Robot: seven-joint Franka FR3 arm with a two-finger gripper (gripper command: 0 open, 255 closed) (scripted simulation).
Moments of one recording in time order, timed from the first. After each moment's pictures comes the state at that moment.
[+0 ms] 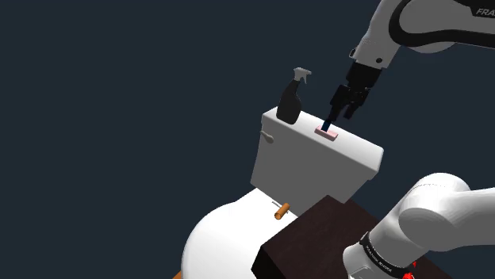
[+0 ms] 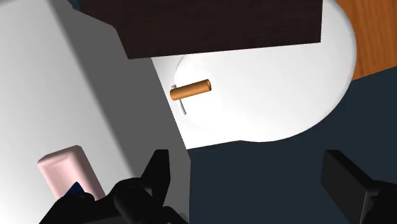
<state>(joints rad) -0.01 -0.80 -0.06 -2.43 0.05 1.61 0.00</state>
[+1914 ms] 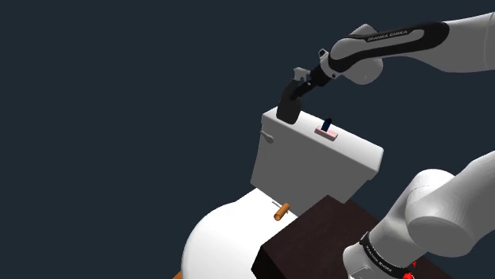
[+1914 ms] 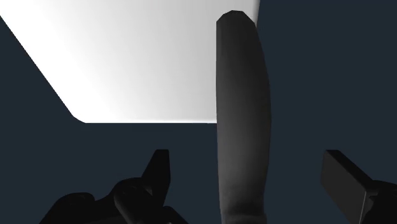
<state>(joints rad) 0.18 -0.32 -0.44 -2.36 0.22 2.54 -0.67</state>
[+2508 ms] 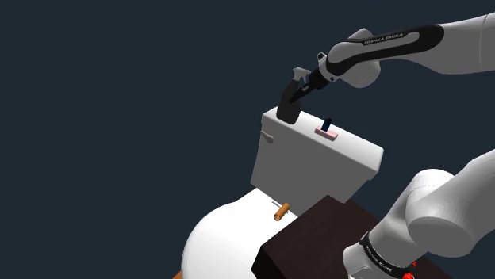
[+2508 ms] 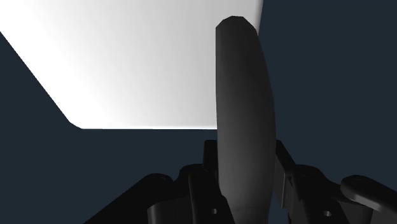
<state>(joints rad) 0.19 -0.30 -0.44 -2.38 0.24 2.57 -0.69</state>
